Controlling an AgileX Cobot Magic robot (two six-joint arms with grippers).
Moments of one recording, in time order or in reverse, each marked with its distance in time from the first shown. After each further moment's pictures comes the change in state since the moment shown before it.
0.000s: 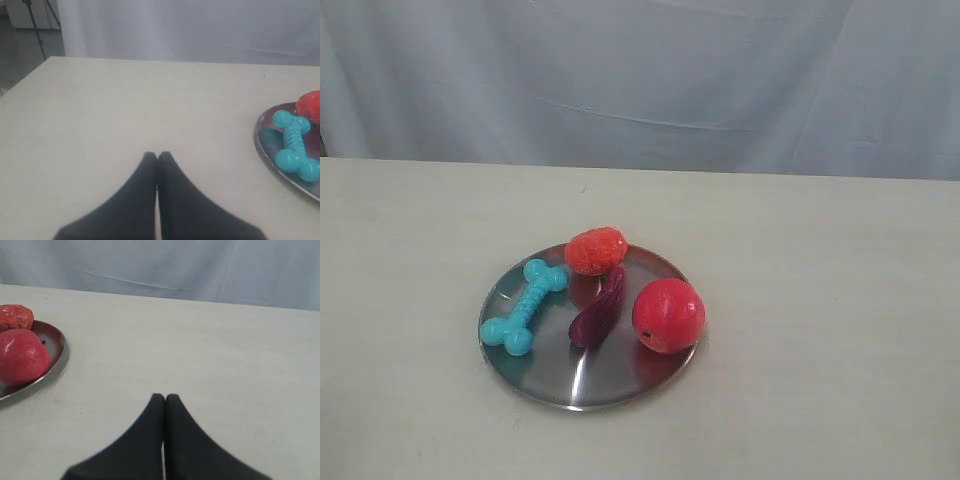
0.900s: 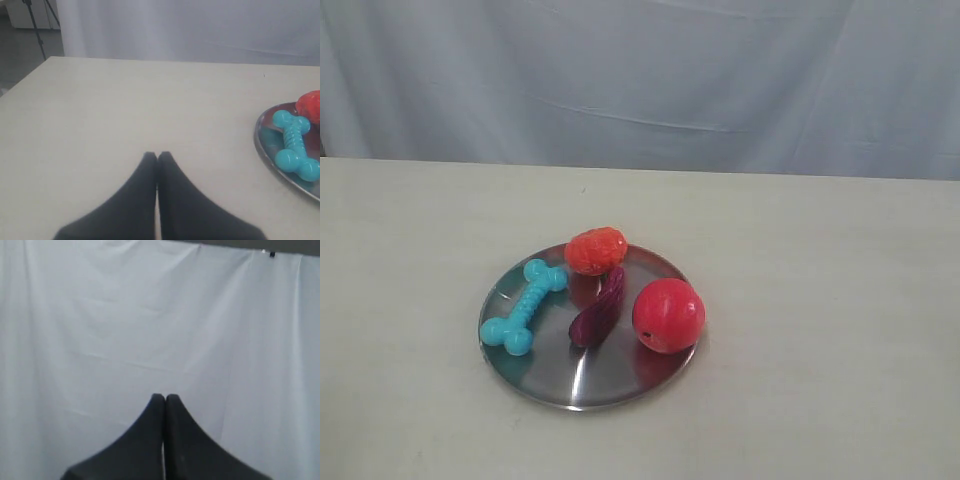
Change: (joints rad) left arm 0.000 0.000 0.000 0.000 0.000 0.000; right arm 0.000 0.000 0.000 -0.027 -0.761 -0.005
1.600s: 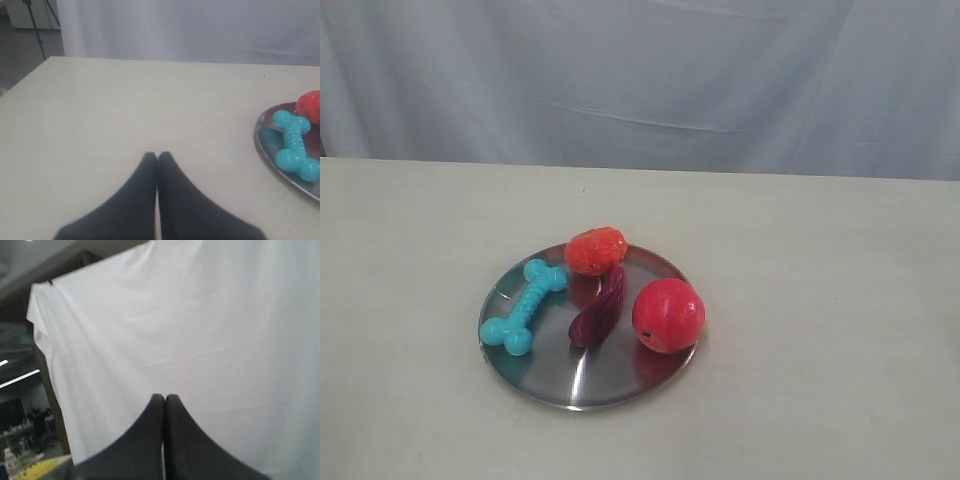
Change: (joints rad) left arm 0.000 0.000 0.000 0.000 0.000 0.000; right arm 0.012 0.252 -0.361 -0.518 0.191 0.999
